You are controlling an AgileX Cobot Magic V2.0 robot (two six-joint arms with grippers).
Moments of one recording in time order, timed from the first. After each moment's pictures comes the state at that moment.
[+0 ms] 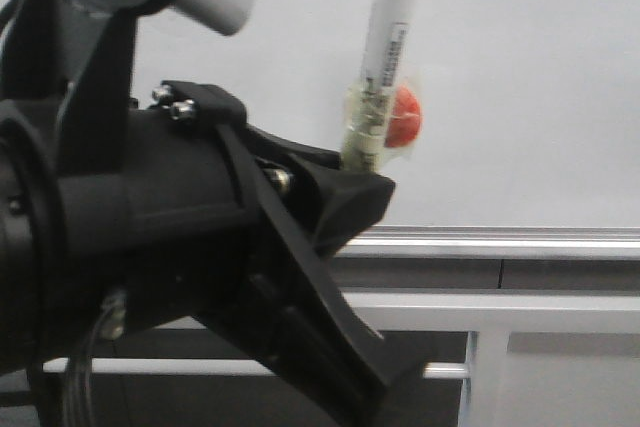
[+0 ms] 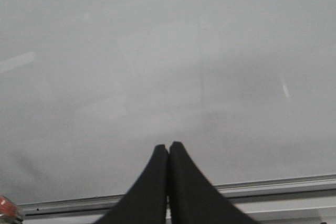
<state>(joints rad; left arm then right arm) -1.28 1.57 -0.45 -0.53 -0.90 0.39 -0.08 0.09 -0.41 0.36 0.60 -0.02</state>
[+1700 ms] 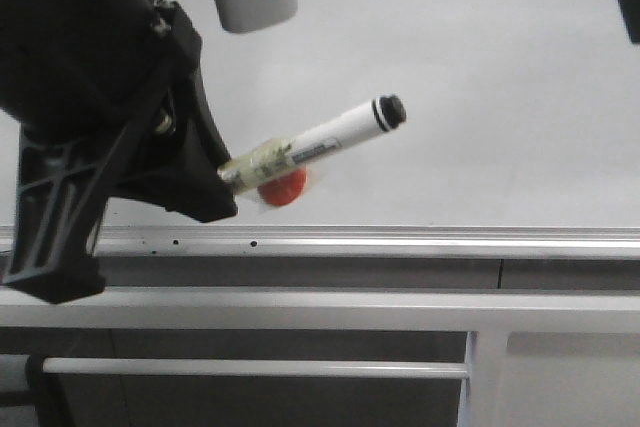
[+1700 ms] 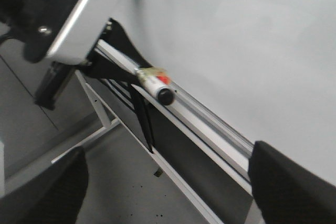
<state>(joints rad) -0.94 1.36 -0.84 0.37 0.49 0.36 0.66 0.62 -0.53 0.41 0.42 -0.41</state>
